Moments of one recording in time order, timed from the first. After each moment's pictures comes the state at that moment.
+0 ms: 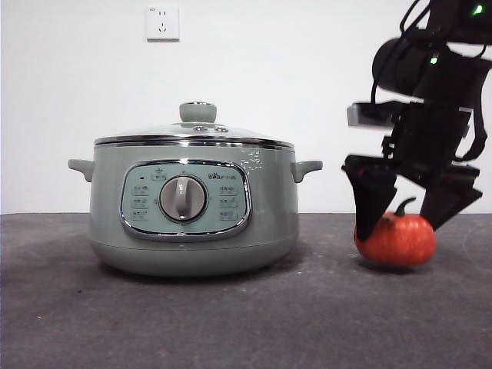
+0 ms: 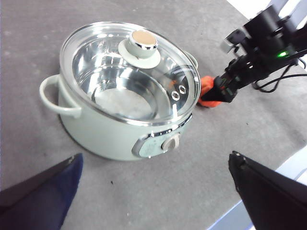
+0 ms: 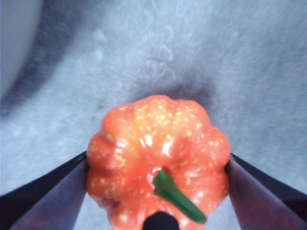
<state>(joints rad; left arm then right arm) 0.06 0.72 1.00 -0.94 0.67 0.12 0.32 1.69 1.09 -0.52 -0.05 -0.06</state>
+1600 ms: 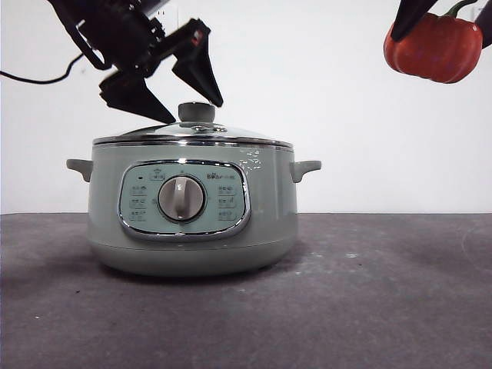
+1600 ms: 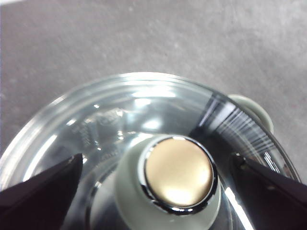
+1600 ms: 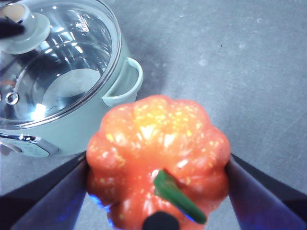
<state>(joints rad) -0.39 1.61 1.30 -0.30 0.29 0.04 0.33 1.07 1.09 -0.72 -0.10 -0.02</state>
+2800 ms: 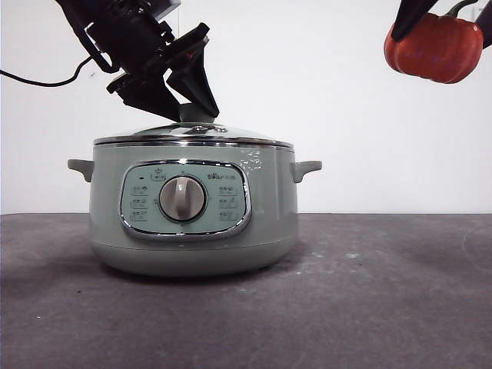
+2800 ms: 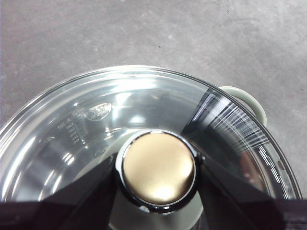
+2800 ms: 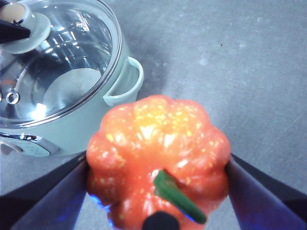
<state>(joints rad) -0.42 1.62 1.30 -0.32 0.26 0.05 0.33 1.07 1.09 -0.72 -0.10 -0.02</state>
